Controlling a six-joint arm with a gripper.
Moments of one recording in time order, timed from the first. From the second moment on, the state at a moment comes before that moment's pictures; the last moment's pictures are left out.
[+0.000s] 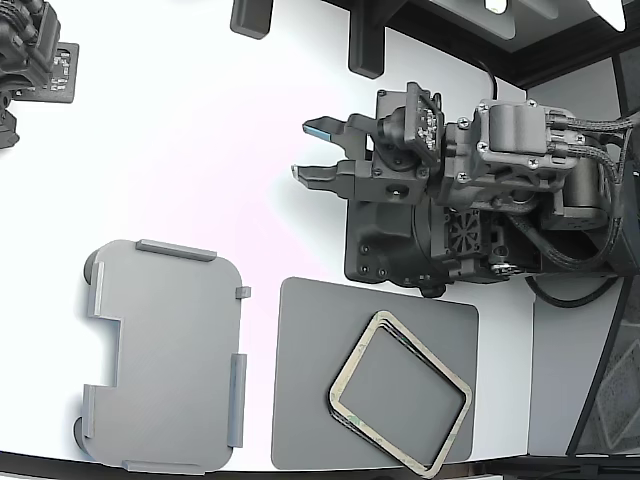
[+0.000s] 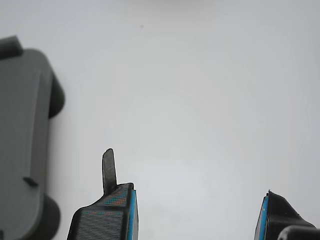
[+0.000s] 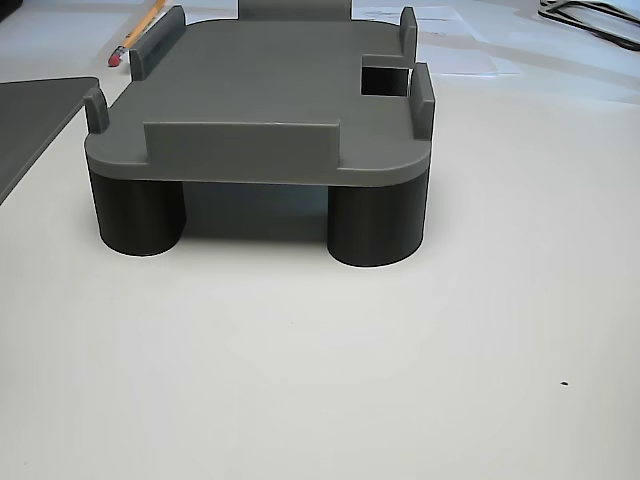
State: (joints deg) arm 0.1 168.0 152.4 55.8 4.9 5.7
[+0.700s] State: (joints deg) arm 13.7 143.3 125.4 59.1 -3.9 -27.2
